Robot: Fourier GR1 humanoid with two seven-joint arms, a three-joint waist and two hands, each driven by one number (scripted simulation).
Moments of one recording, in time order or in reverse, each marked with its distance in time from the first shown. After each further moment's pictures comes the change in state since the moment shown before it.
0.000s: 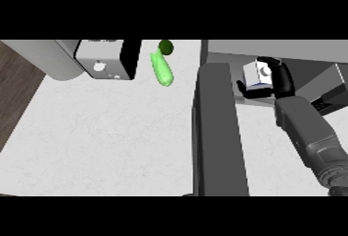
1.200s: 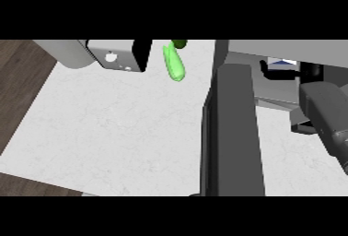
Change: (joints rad) left arm -0.113 0.057 -0.016 0.027 0.003 0.026 0.036; right arm -0.083 -0.124 -0.024 0.037 0.011 -0.154 0.091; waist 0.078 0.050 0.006
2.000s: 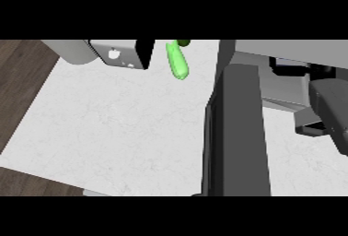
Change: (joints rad) left arm -0.058 0.038 0.012 0.024 -0.045 0.013 0.014; right arm -0.015 -0.046 0.003 0.012 0.015 -0.032 0.019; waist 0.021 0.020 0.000
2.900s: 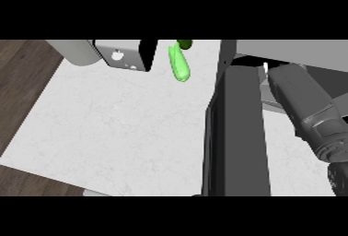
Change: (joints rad) left arm -0.056 0.013 -0.033 0.055 -0.045 -0.005 0.013; right arm -0.143 0.169 0.043 0.026 0.044 0.015 0.114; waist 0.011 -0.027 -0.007
